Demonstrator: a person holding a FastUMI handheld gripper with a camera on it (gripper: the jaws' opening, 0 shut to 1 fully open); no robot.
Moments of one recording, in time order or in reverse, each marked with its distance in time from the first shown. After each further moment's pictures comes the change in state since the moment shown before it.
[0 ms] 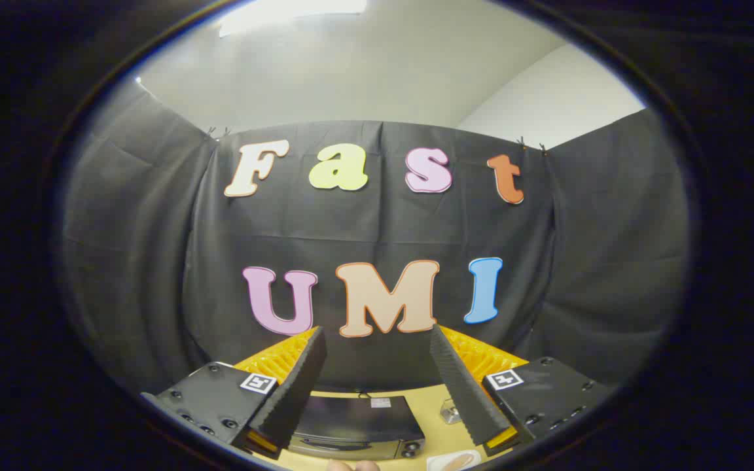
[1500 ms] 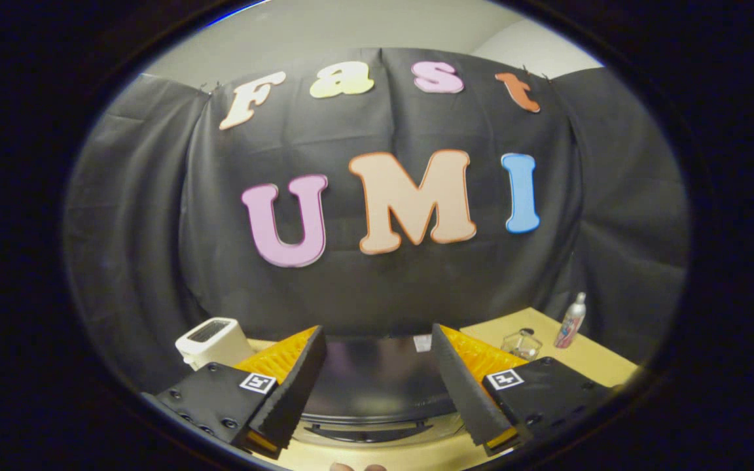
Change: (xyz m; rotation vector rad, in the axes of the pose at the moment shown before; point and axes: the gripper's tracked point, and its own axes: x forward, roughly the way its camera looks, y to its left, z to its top) arm 0.069 0.051 -0.271 0.071 0.279 0.047
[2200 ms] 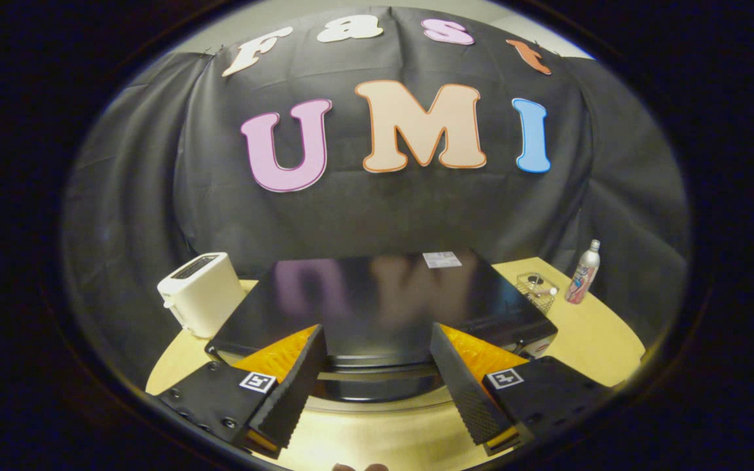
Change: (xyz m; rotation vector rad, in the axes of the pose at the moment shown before) arm 0.007 0.001 -0.107 -0.044 0.190 0.004
